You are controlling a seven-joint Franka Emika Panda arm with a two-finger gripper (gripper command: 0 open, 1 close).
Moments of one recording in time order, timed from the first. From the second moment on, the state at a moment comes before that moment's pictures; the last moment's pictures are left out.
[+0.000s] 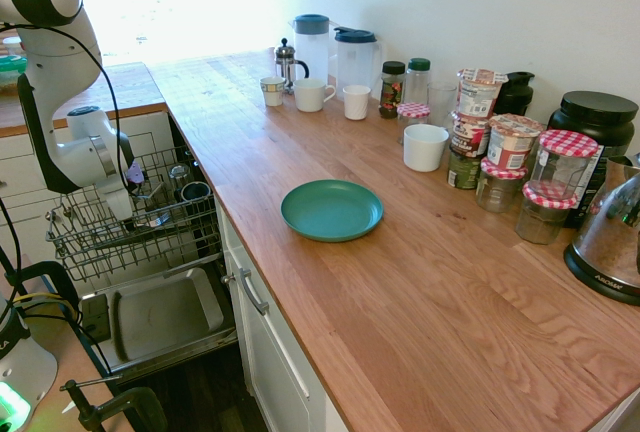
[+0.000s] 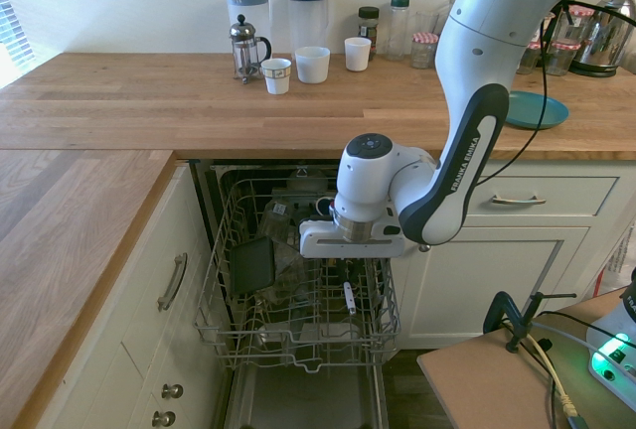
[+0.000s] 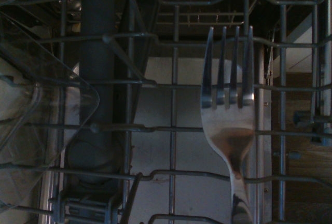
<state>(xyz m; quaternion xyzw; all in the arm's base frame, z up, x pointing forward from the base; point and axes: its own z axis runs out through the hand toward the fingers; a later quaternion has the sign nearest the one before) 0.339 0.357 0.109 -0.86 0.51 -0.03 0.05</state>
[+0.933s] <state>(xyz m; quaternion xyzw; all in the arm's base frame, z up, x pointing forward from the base) 0.312 0.366 0.186 -0.86 0.49 -0.07 0.07</state>
